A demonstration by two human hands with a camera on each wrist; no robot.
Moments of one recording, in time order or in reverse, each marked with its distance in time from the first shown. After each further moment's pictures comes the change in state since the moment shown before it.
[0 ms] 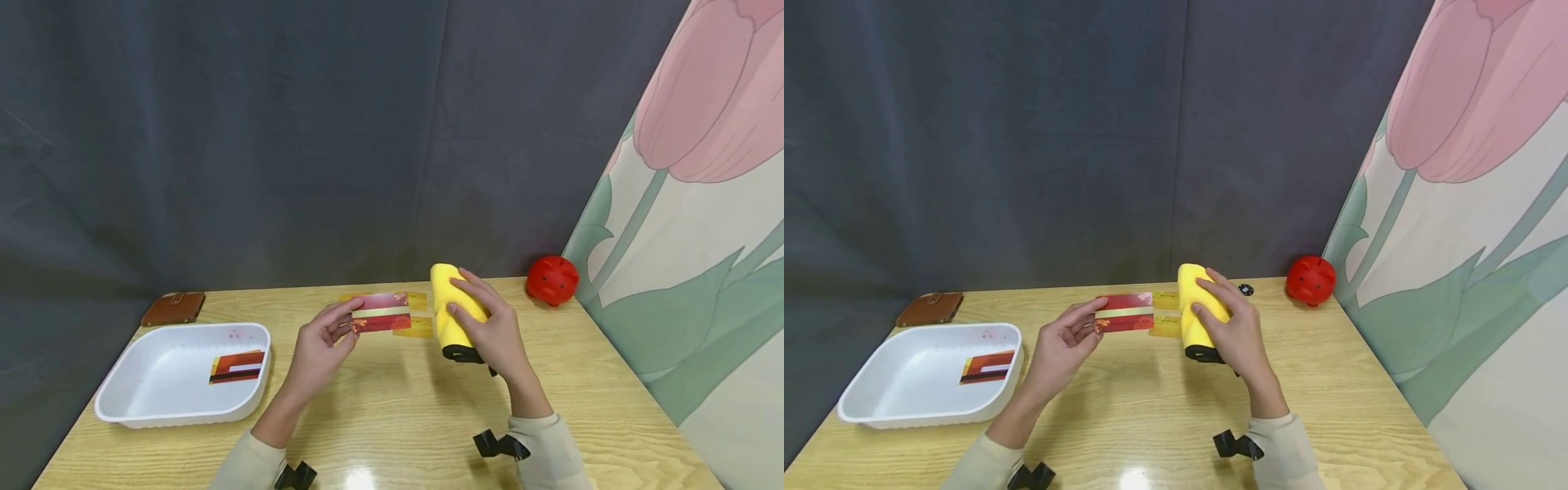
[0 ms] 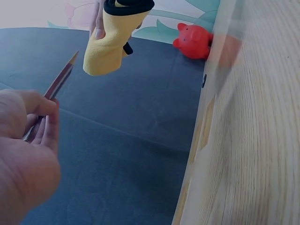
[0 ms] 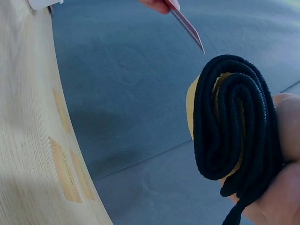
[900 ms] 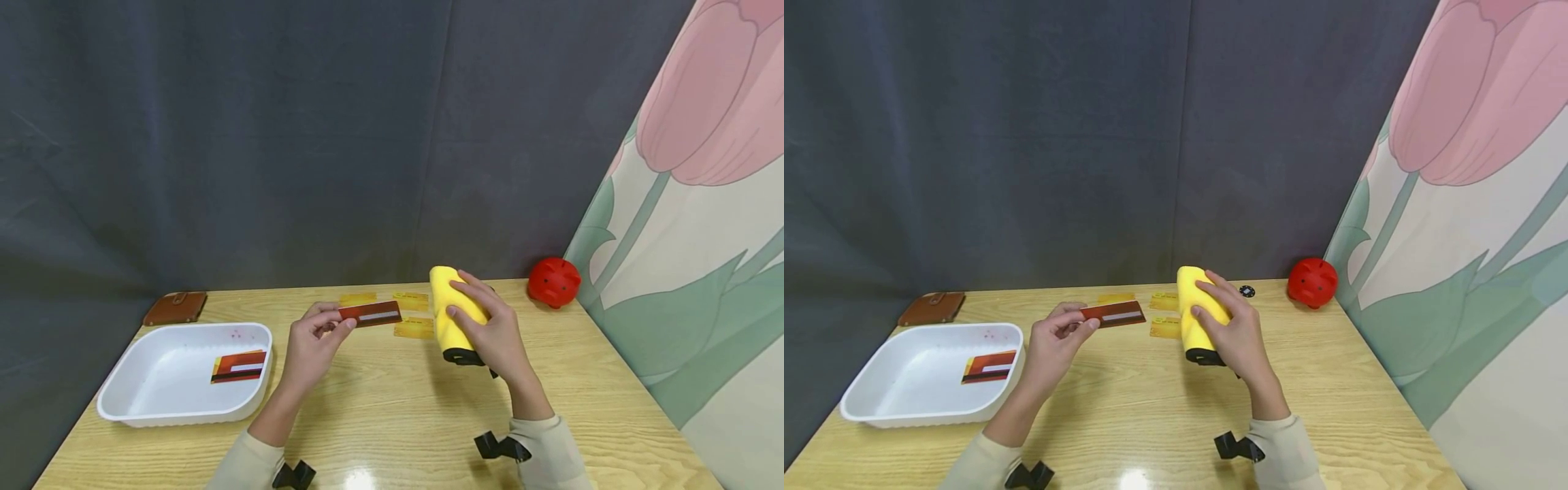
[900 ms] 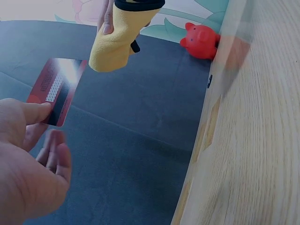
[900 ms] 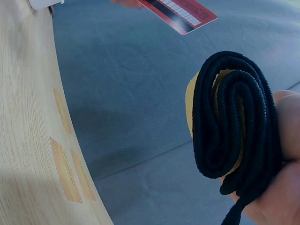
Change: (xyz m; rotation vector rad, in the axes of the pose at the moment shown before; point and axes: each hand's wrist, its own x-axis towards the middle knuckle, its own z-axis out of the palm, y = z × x) left_hand 0.002 0.002 -0.008 0.169 0.176 -0.091; right_hand 0.000 0.001 0.001 0.010 -0.019 -0.024
